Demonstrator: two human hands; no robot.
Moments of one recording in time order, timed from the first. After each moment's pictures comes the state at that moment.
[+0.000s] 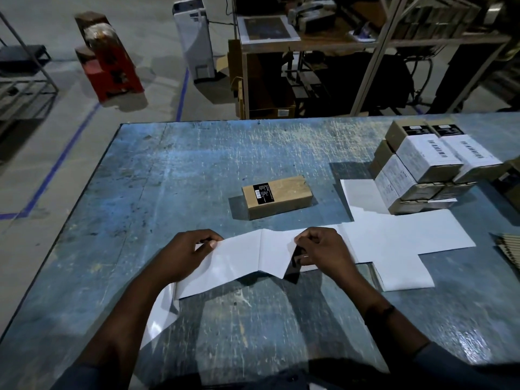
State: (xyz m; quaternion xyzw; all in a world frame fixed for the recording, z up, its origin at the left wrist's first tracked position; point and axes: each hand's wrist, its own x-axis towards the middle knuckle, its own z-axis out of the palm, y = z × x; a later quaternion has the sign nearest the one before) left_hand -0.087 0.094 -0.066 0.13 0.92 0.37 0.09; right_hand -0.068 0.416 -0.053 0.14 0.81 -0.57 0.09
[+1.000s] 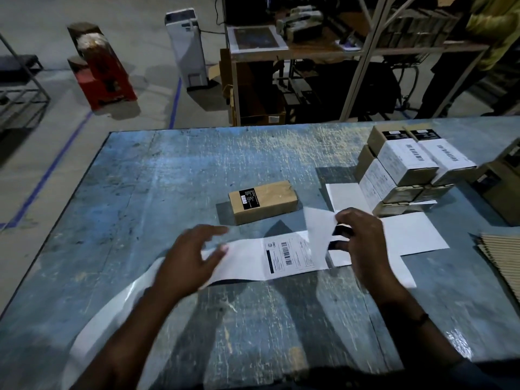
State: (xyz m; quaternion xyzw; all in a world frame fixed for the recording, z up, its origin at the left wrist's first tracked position) left_hand -0.061 0.147 -0.038 0.12 0.93 0.35 -0.04; right_hand -0.053 0.475 0.008 0.14 0.65 -0.75 -0.06
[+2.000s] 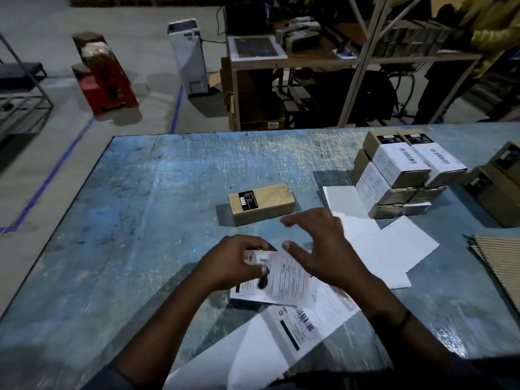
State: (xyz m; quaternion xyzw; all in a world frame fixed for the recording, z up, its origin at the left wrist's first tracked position) left_hand -0.054 0.220 0.001 0.12 0.90 0.37 0.18; right_hand -0.042 0.448 0.008 -0.15 0.94 -0.30 -0.08
